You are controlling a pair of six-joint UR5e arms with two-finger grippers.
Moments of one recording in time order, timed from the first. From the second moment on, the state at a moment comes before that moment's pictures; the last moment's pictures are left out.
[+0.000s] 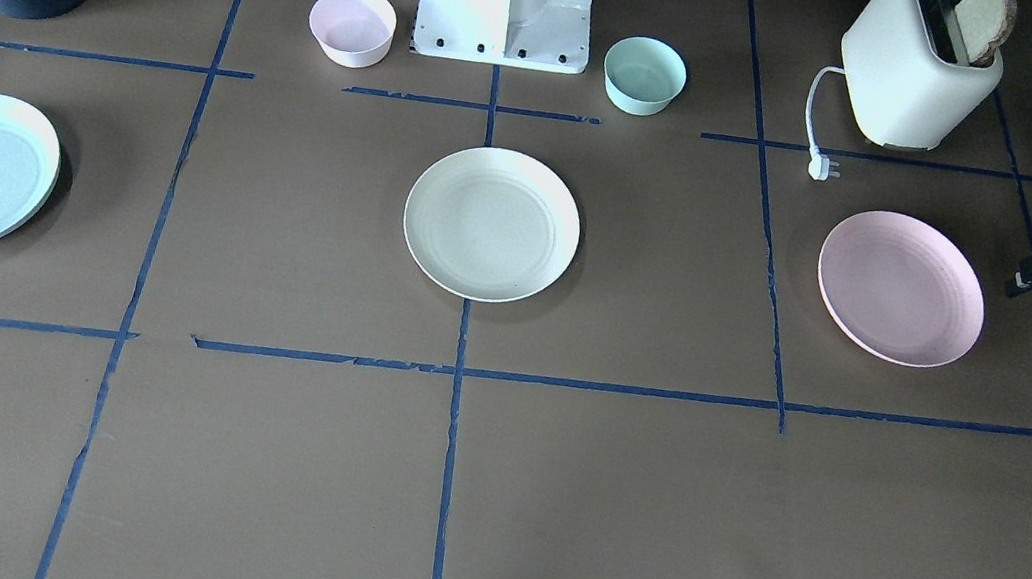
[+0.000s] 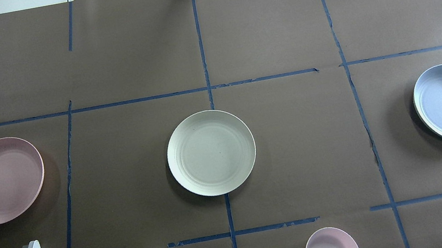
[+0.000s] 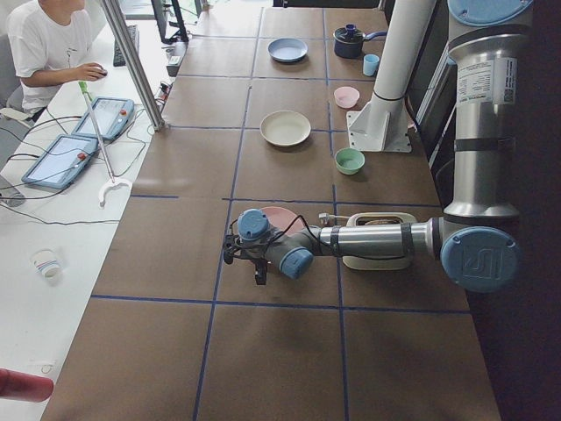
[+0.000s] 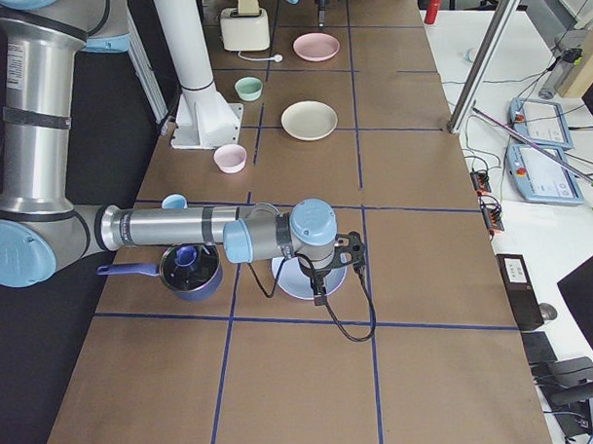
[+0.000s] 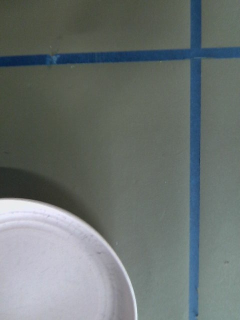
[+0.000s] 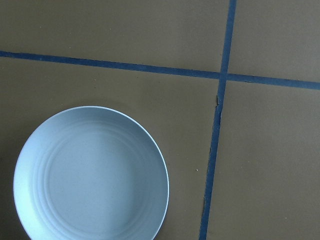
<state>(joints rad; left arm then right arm) -1.13 -1.51 -1.46 -2.23 -2.37 -0.66 1.52 -1.75 1.78 -1.46 2.44 0.02</state>
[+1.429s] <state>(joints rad) -1.07 -1.54 -1.49 -2.25 -2.39 -0.72 1.52 -1.75 1.77 -1.46 2.44 0.02</state>
